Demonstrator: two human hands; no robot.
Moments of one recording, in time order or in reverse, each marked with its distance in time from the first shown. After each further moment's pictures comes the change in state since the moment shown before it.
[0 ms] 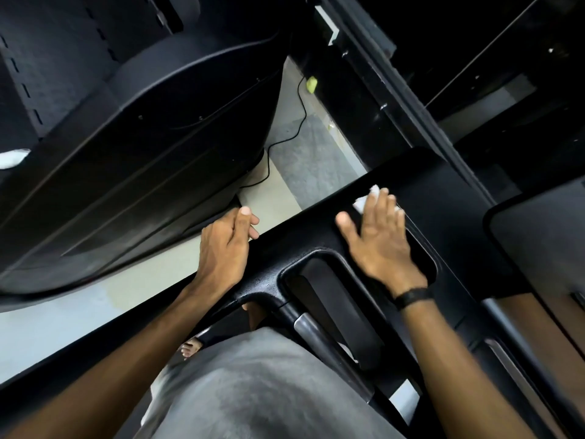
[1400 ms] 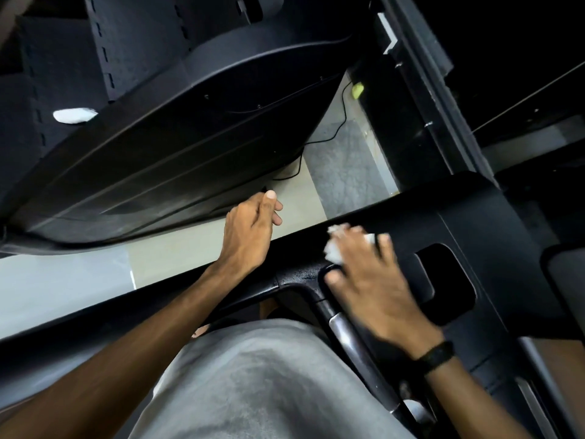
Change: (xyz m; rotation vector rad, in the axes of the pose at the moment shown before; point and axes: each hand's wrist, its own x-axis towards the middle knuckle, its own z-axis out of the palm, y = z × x) left_hand -0.002 -0.010 -0.029 -0.107 0.093 -0.090; right_hand -0.058 -0.039 0.021 -0.146 0.012 -0.576
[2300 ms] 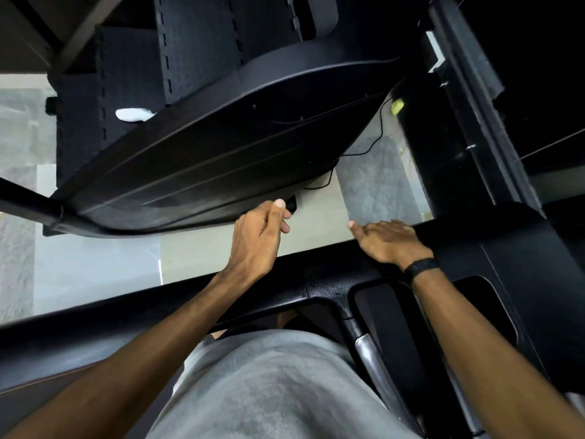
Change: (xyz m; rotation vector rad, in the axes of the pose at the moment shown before) left_hand -0.004 -0.005 -0.037 -0.021 0.112 -0.054; right_hand 0.133 -0.002 -0.033 -0.169 -0.536 0.247
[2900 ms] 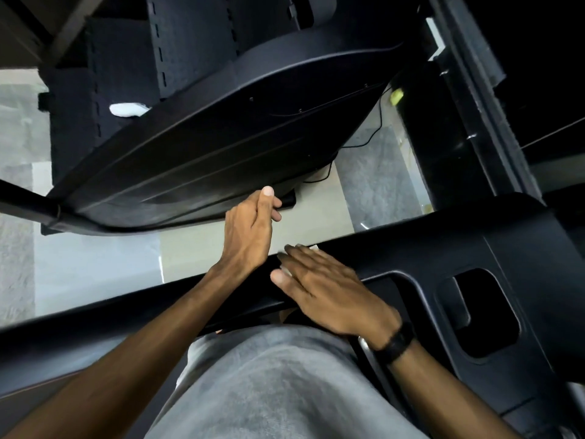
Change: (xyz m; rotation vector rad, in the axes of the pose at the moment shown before) left_hand 0.008 -0.001 -0.007 0.030 0.066 0.037; right_hand -0.091 -0.086 0.030 0.200 0.031 -0.550
